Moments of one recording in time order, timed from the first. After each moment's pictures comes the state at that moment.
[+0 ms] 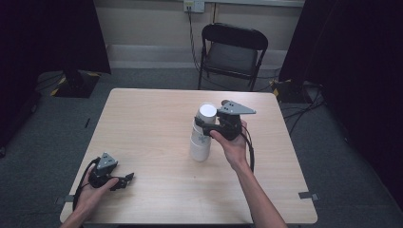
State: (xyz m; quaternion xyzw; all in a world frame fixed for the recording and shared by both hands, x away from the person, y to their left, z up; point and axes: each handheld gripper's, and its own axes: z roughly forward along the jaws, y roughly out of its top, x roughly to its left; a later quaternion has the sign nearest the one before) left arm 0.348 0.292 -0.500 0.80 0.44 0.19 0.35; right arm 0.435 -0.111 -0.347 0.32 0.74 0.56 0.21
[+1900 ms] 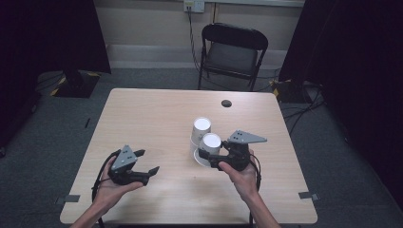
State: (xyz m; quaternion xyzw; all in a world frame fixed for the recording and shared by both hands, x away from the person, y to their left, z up) left arm 0.339 0.205 -0.424 0.81 0.29 0.22 0.45; right arm 0.363 -0.132 -0.377 0.33 0.75 0.56 0.11
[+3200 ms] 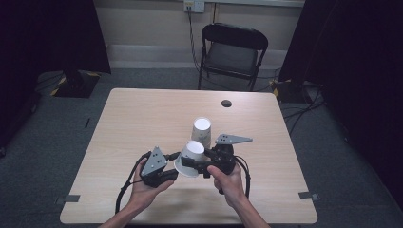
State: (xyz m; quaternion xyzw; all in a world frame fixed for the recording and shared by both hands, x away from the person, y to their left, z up) left arm 0.331 0.134 -0.425 0.77 0.25 0.21 0.54; right arm 0.359 -0.099 -0.387 0.31 0.73 0.61 -0.05
